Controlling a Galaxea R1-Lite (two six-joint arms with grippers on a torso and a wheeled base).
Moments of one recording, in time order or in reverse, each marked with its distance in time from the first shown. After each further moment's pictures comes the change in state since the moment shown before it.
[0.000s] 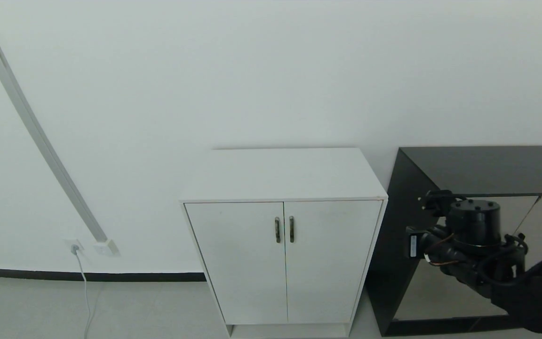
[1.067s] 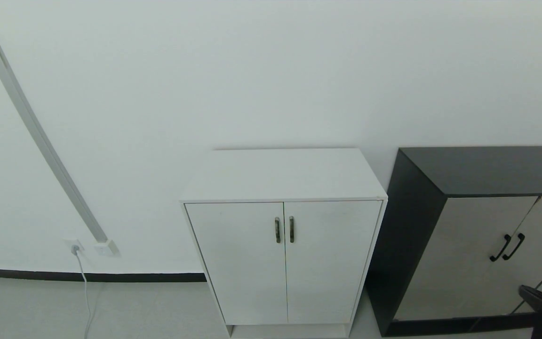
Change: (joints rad) left arm 0.000 0.000 0.000 0.000 0.001 0.000; right arm -0.114 -0.750 0.529 0.207 -0.004 -0.006
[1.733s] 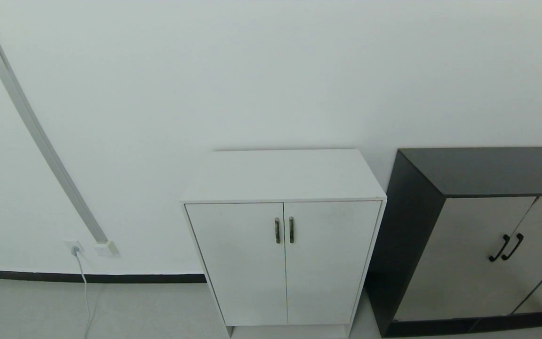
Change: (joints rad) left arm 0.000 0.000 0.000 0.000 0.000 0.000; right arm 0.005 -0.654 0.003 0.744 0.229 -0.046
